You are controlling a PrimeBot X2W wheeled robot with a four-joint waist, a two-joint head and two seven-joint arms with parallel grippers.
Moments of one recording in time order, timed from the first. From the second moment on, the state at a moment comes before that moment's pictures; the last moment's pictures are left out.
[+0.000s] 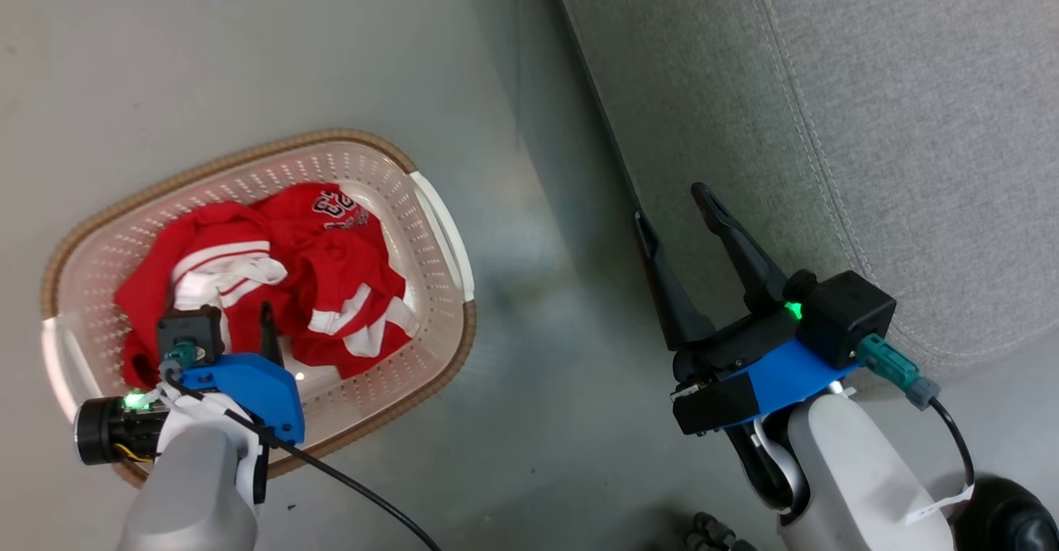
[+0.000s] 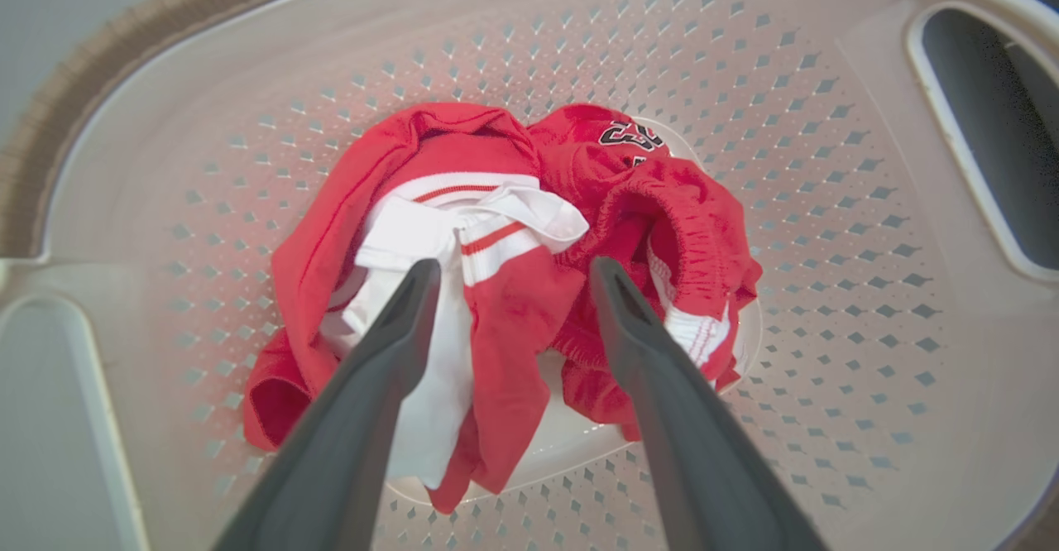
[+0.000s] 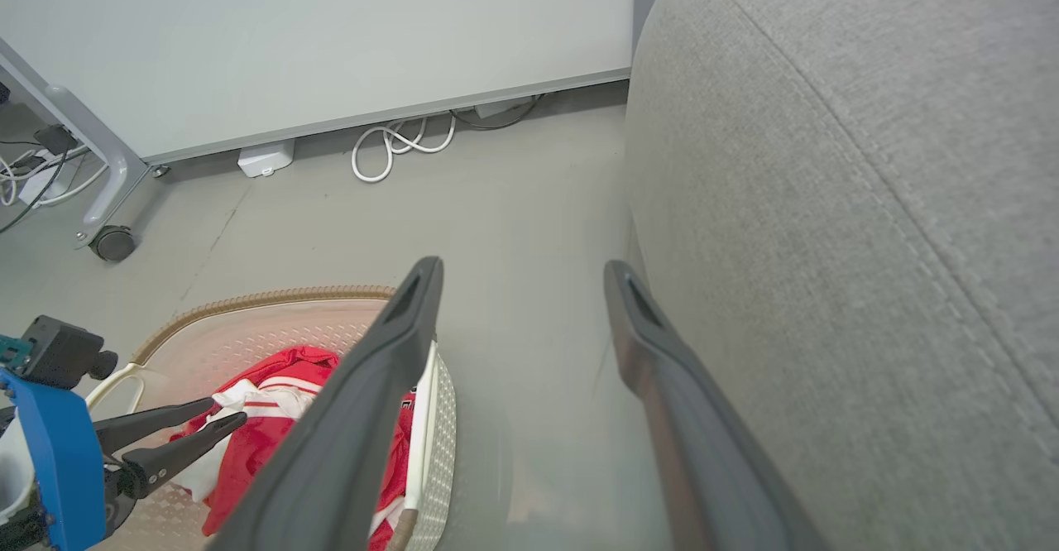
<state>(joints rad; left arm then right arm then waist) -0.55 0.15 -0.08 1.03 -0.15 0.01 -0.22 -0.39 -0.05 0.31 0.23 0.25 0.13 -0.26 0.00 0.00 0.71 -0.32</state>
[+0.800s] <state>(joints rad) -0.72 0.24 -0.07 1.14 -0.18 0.06 -0.21 -0.43 -0.05 0.36 0.18 0.32 0.13 -0.26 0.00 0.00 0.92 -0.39</state>
